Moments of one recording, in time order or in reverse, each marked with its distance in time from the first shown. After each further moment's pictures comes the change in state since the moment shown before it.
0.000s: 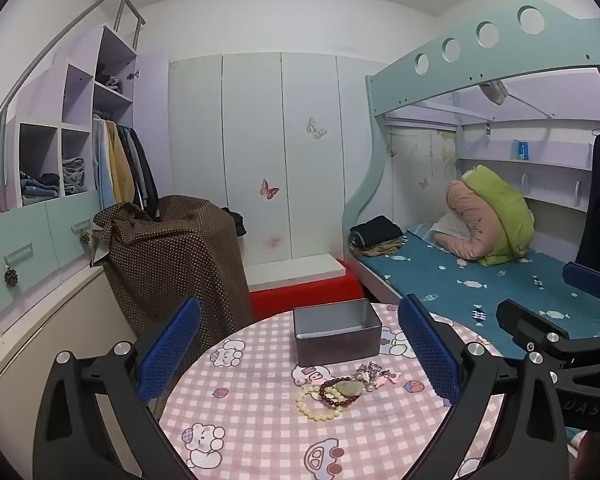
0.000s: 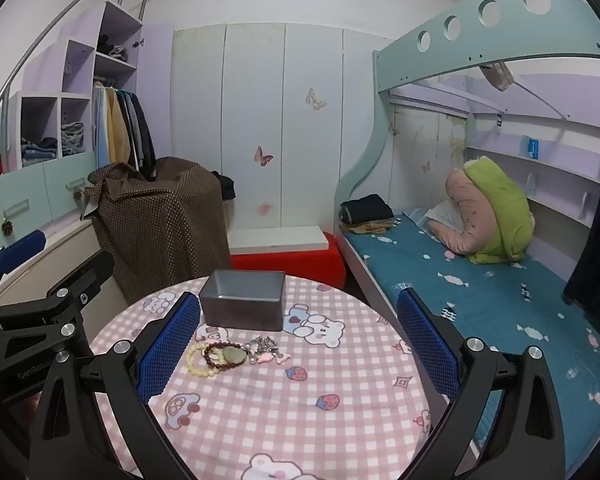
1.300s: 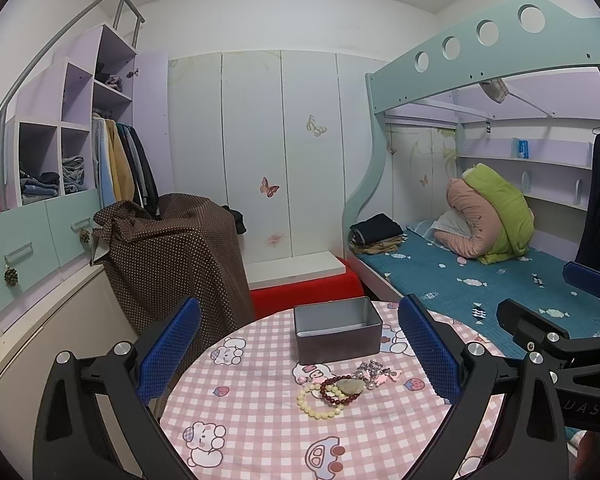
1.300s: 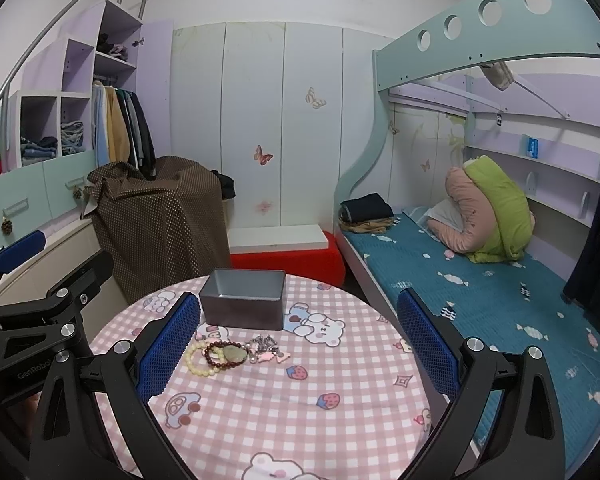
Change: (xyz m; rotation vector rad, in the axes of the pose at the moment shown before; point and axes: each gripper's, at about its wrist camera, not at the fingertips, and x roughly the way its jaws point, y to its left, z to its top) left arm 0.001 0.005 -0.003 0.004 0.001 0.001; right arm -0.003 0.001 0.003 -0.005 0.003 -0.003
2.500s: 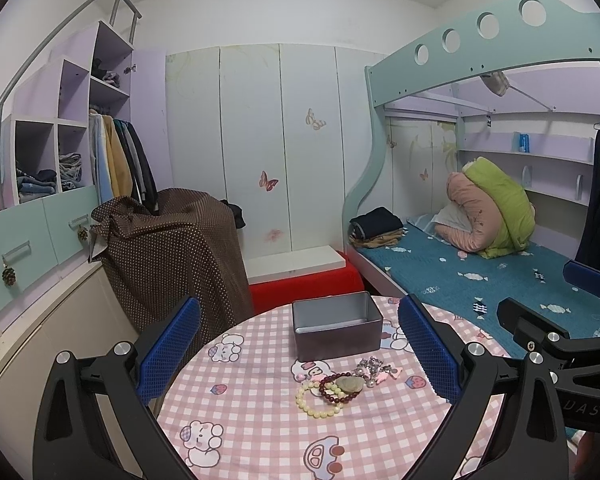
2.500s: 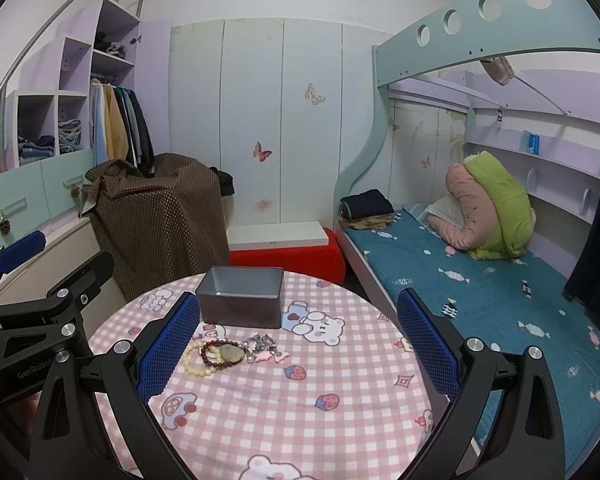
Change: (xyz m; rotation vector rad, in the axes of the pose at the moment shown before) left arm 0.011 -0.003 0.003 0.006 0.028 -0.003; right arm 0.006 -0.004 0.000 0.005 0.013 0.002
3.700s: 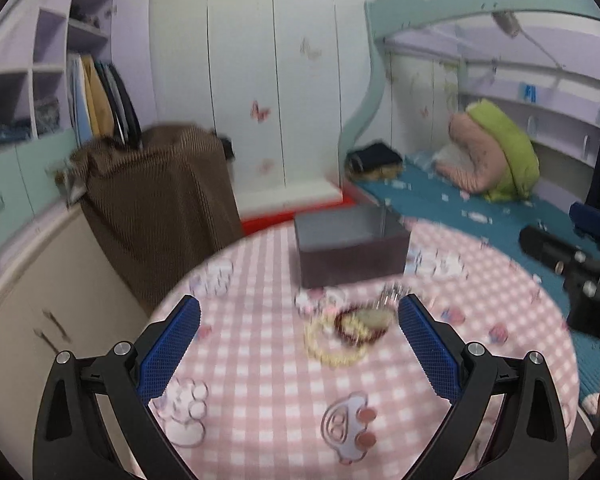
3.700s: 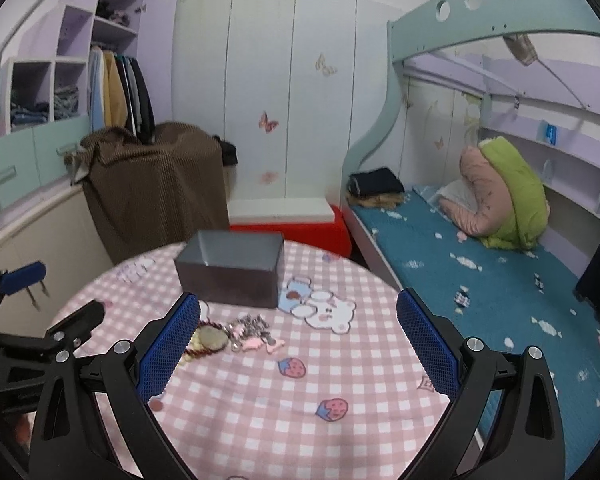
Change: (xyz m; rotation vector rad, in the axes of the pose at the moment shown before) left arm 0.091 0.021 -0.079 -0.004 0.261 -0.043; right arm 0.094 -0.001 -0.041 -0.042 0.096 0.014
